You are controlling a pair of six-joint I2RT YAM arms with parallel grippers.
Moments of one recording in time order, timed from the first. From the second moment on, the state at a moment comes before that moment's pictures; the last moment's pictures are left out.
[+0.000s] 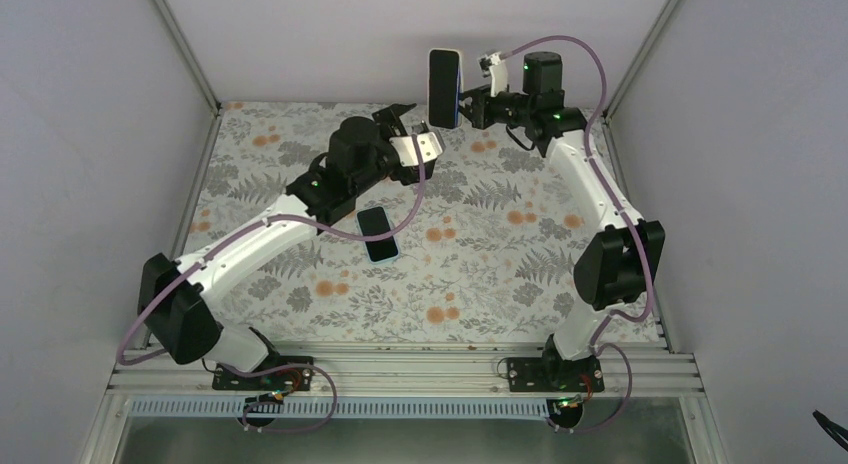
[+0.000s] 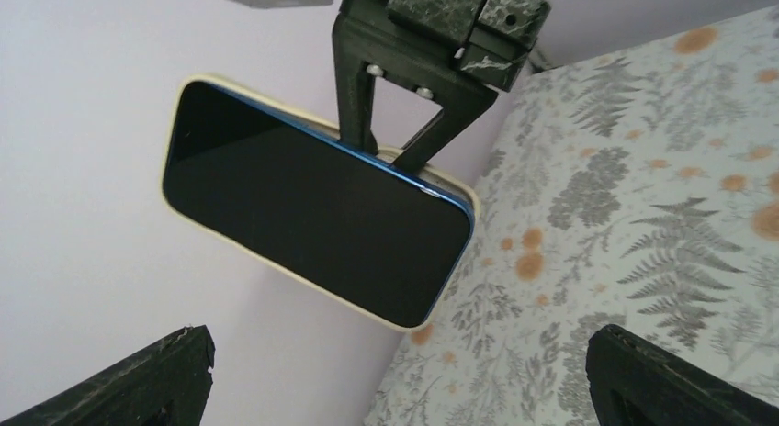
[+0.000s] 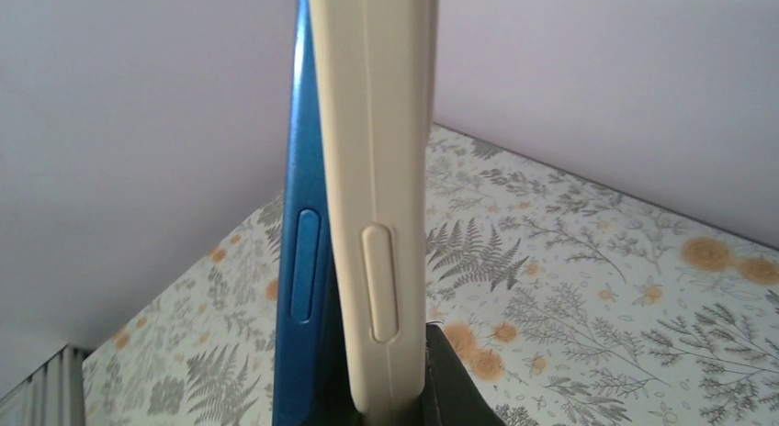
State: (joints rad) left arm -0.73 1.44 1.31 -0.06 -0.02 0.75; right arm 0.24 1.76 1.72 -0.42 -0.76 0.07
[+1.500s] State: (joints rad) left arm -0.76 1.76 1.55 0.15 -0.14 0.69; right arm 0.24 1.64 1.61 -0.25 -0.63 0.21
